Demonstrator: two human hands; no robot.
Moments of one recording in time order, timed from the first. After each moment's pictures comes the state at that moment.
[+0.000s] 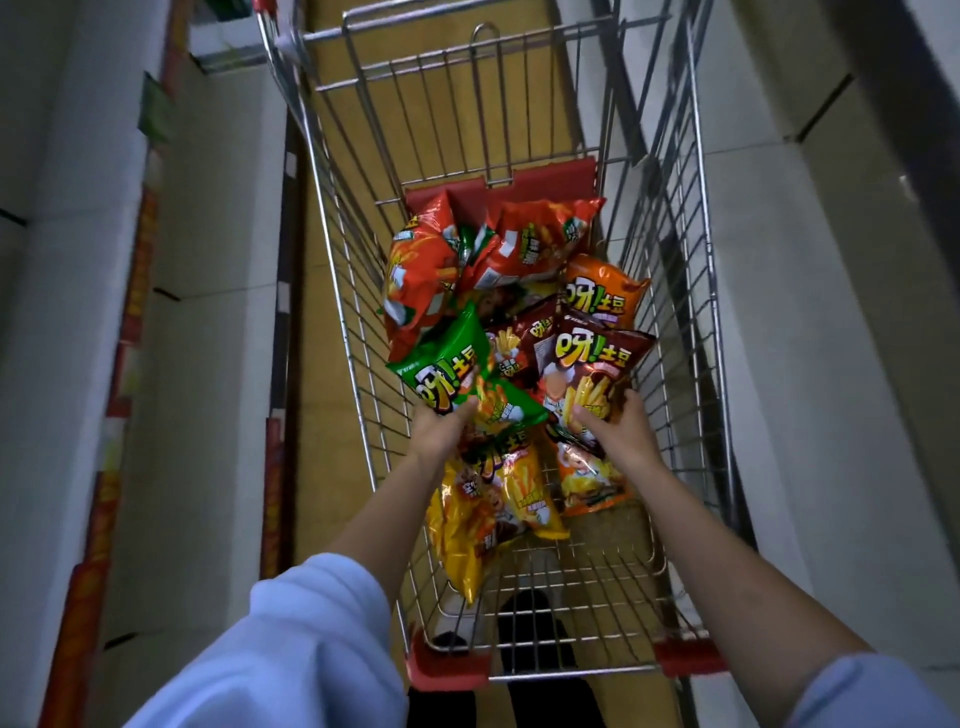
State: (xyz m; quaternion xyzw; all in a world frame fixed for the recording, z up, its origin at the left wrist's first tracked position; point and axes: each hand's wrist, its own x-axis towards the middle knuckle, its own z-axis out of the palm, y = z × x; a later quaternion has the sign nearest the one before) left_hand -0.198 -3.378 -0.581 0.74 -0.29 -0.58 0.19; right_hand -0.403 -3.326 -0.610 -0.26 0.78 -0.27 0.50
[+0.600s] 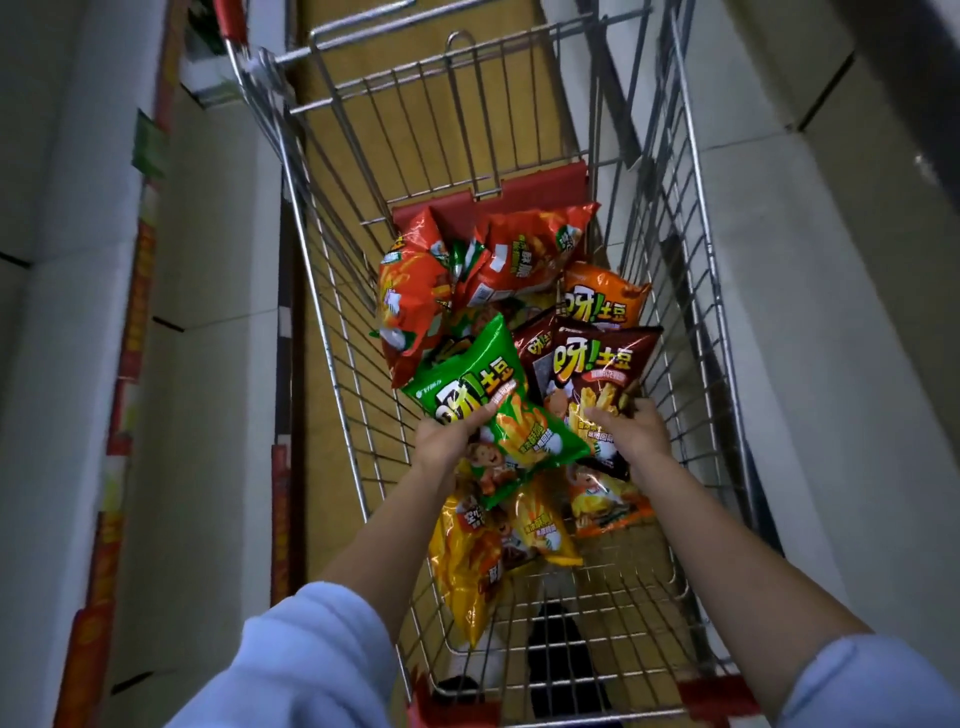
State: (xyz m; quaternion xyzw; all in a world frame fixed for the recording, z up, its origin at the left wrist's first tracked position) left_hand -0.207 -3.396 -0.592 0.74 -0.27 -0.59 0.20; right_hand -0.414 -3.349 -0.639 -0.13 0.80 -0.30 0.50
